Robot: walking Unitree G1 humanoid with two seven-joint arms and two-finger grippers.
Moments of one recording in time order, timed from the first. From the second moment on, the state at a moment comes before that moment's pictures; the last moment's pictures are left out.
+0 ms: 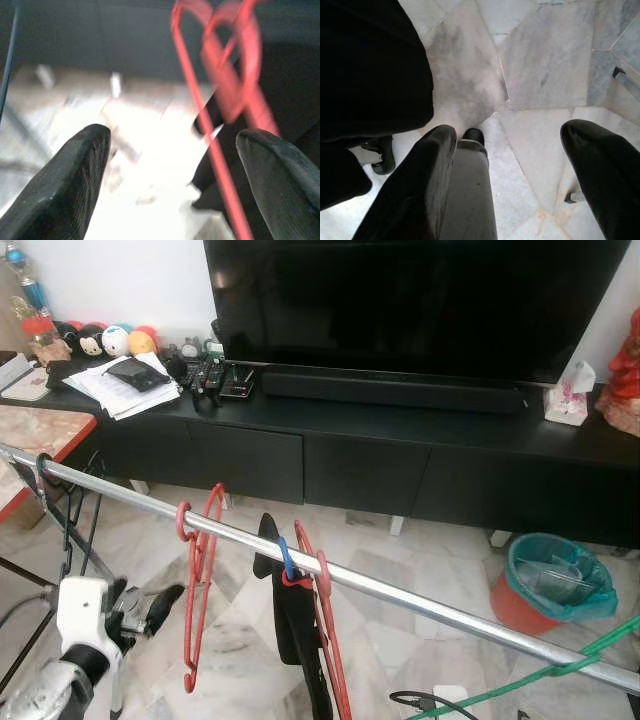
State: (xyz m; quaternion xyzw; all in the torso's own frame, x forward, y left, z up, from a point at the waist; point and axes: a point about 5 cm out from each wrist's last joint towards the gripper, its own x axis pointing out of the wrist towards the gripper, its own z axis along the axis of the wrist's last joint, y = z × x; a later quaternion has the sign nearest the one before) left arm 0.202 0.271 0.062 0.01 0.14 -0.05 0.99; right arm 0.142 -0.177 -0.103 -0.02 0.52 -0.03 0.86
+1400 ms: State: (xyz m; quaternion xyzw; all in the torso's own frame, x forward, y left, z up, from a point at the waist) left arm 0.192 0.211 -0.072 0.00 0.40 0.02 0.92; right arm 0.142 -0.175 -0.103 -0.01 0.51 -0.03 0.86
